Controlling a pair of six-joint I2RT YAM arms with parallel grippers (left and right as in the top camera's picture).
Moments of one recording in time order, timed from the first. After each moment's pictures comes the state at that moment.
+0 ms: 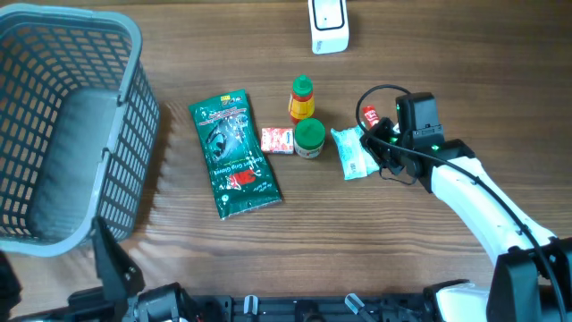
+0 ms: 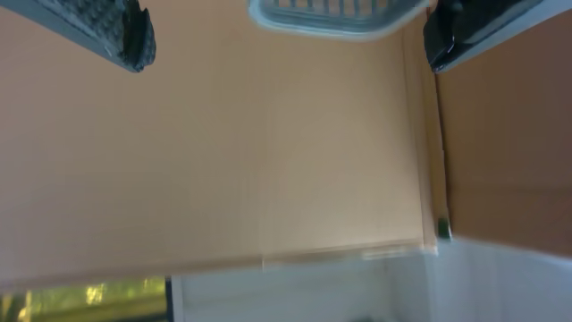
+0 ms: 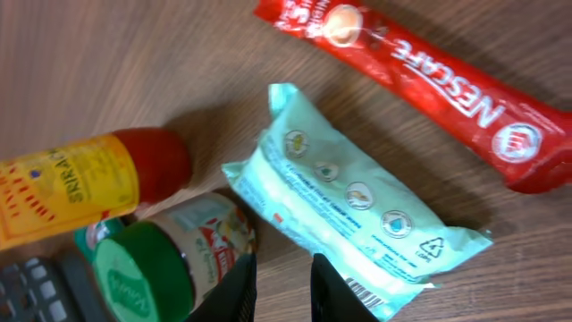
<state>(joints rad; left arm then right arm) 0.30 0.23 1.18 -0.58 0.10 0.03 0.22 1.49 0.83 -0.36 -0.23 1.00</state>
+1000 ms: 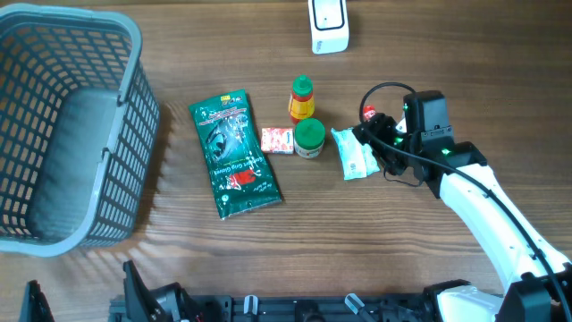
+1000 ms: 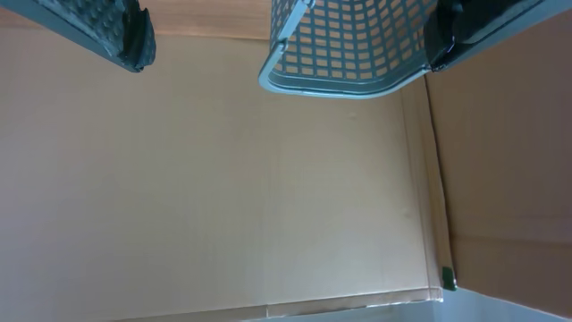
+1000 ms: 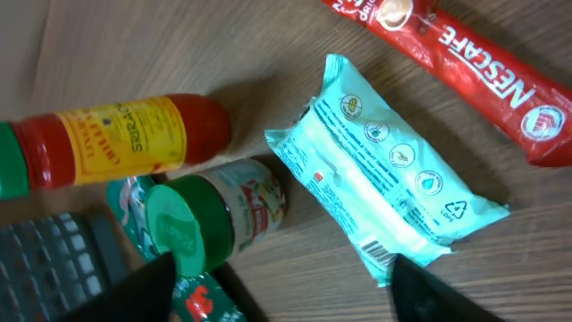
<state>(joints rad) 0.30 0.06 1.18 -0.83 0.10 0.03 0.21 1.40 0.86 -0.43 -0.30 0.91</state>
